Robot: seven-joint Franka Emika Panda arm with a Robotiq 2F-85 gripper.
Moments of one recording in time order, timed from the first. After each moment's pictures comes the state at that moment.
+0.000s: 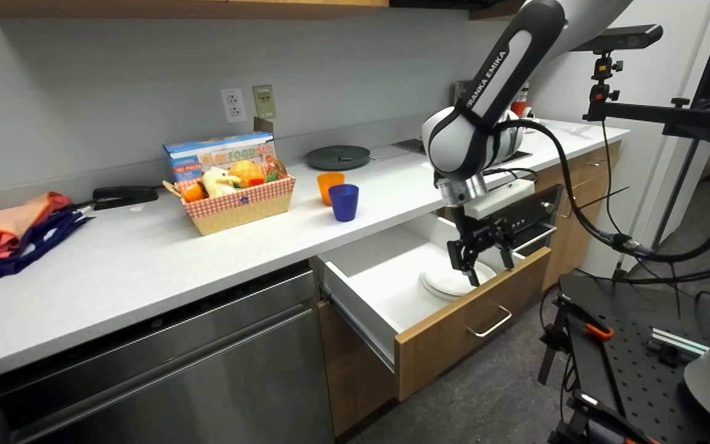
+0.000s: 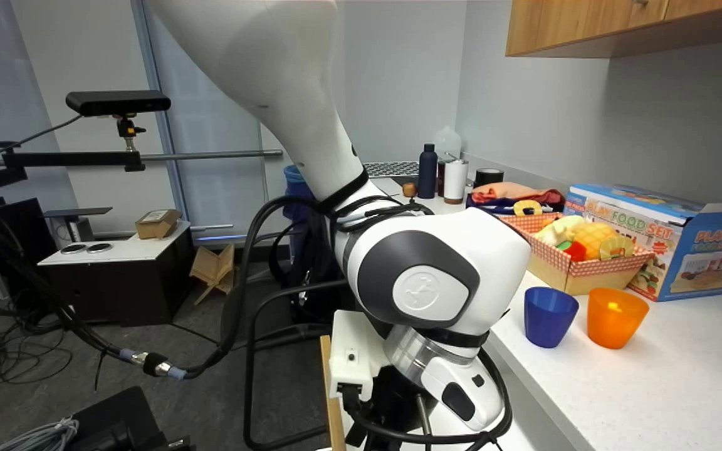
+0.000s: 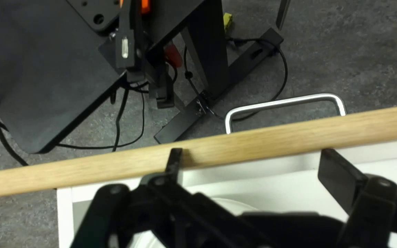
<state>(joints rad) -0.17 0.30 -0.23 -2.36 0.09 2.16 0.28</state>
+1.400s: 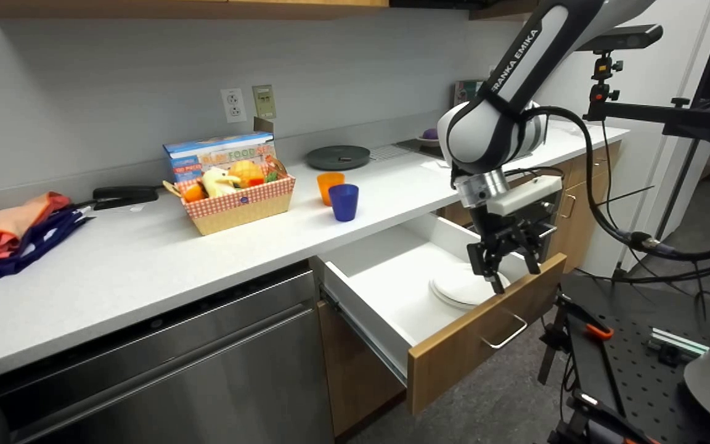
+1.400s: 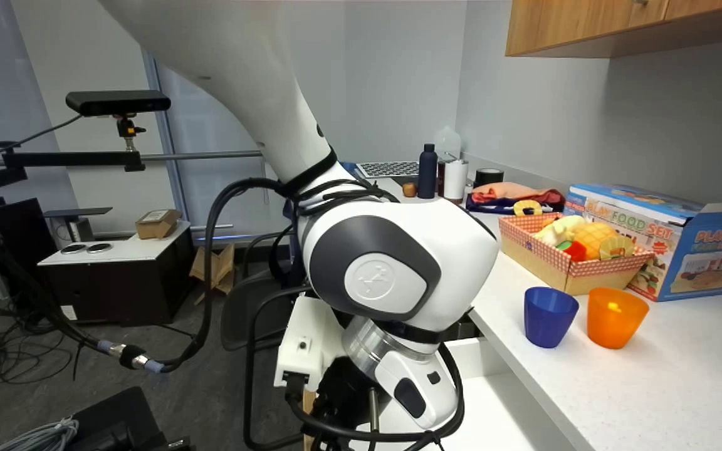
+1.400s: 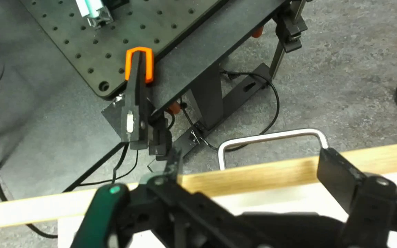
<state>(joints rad) -0.16 0.17 -0.21 -2.49 0.12 2.11 0.27</state>
